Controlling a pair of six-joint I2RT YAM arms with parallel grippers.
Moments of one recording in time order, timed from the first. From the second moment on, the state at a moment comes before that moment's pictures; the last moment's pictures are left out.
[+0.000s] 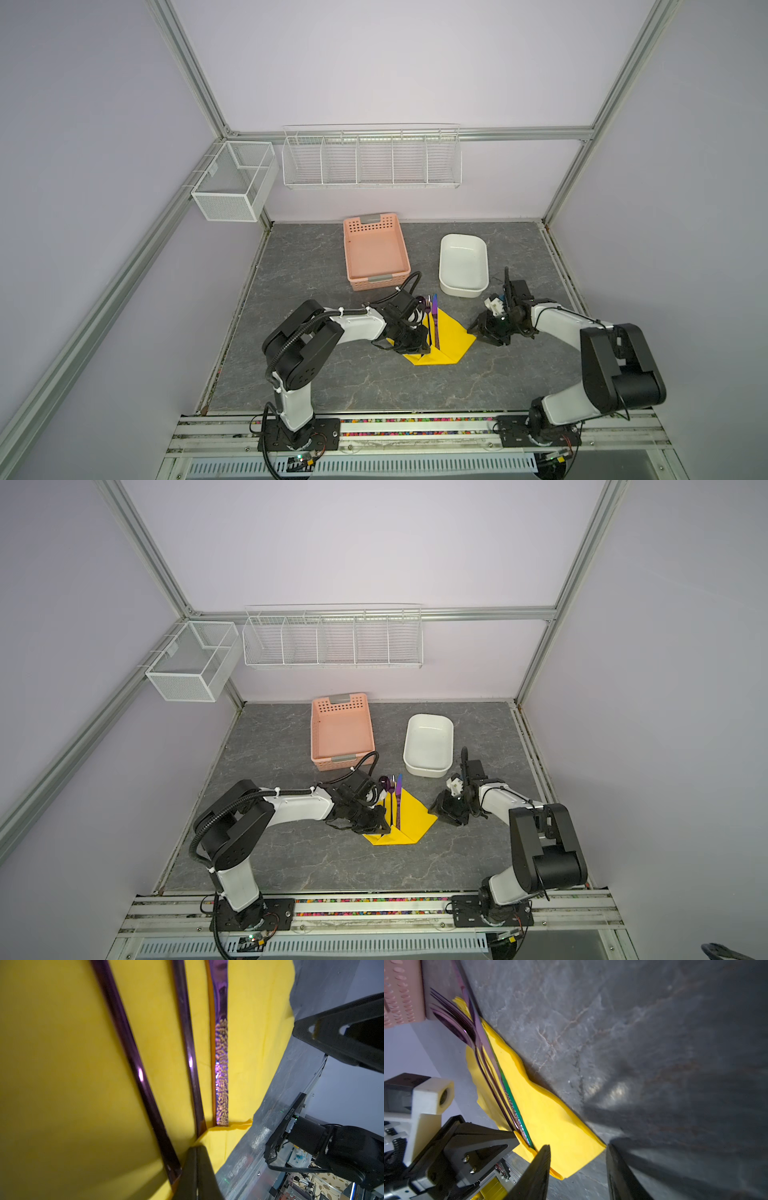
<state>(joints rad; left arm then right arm) -0.86 1.83 0.96 -0.21 0.55 -0.74 0.14 1.53 0.70 -0.50 -0.60 0.48</state>
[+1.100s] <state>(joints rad) -0.86 1.83 0.96 -0.21 0.55 -0.74 0.19 1.45 0.56 -0.27 -0.71 0.59</state>
